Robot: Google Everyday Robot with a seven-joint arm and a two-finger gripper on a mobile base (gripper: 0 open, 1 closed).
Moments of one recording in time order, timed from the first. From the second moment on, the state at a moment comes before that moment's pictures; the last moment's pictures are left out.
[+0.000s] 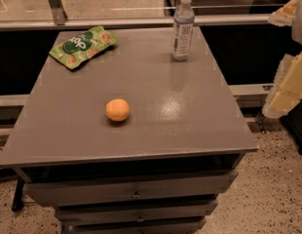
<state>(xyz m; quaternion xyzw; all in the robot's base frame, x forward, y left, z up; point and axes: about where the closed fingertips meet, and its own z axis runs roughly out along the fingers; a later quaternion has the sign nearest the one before) 0.433 -0.203 1.019 -0.60 0.77 -0.08 0.21</state>
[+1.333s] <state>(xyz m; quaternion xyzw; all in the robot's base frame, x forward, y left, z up) 0.480 -0.186 0.976 -0.57 0.77 -0.02 0.31</state>
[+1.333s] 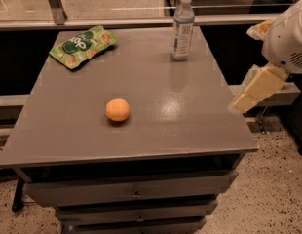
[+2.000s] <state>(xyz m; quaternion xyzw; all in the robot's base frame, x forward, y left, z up) 0.571 -0.145 0.935 -0.51 0.77 0.00 0.39</state>
